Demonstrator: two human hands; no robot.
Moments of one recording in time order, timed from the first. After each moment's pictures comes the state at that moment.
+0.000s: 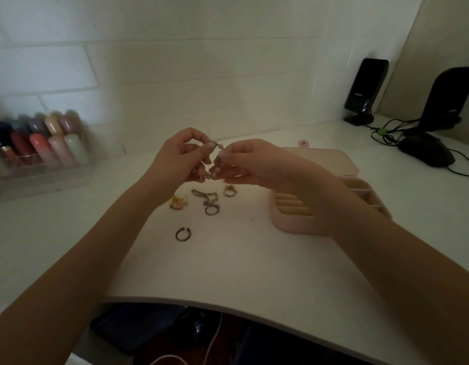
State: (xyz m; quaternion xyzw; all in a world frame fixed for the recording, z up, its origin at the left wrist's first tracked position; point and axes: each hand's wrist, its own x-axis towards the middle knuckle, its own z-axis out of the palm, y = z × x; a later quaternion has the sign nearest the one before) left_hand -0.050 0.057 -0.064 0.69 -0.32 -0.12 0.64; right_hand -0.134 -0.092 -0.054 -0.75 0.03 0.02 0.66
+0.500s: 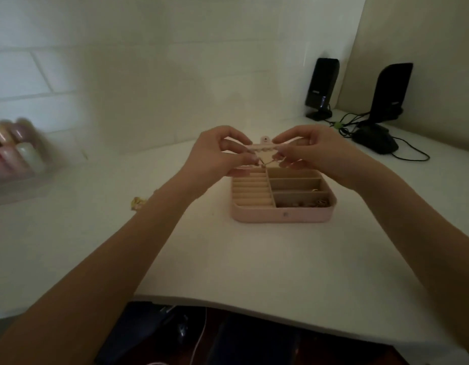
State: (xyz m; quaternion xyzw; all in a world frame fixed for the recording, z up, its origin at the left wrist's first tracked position) left_hand -0.122 -0.027 -0.051 0.67 -0.38 -0.18 0.62; right_hand -0.244 -0.186 -0.040 -0.81 0.18 -0.17 0.53
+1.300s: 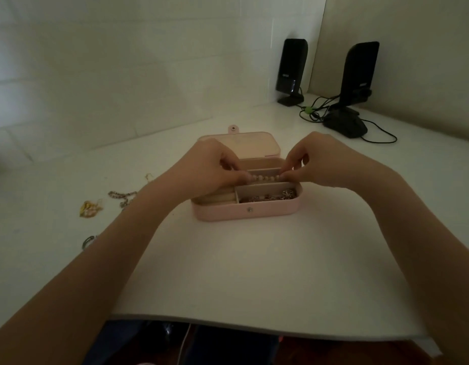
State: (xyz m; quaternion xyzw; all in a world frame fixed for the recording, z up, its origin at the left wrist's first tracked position) left_hand -0.144 -0.060 -0.062 0.79 -0.53 -0.06 0.30; right_hand -0.285 -0.214 -0.055 -0.95 0.23 -0.08 0.20
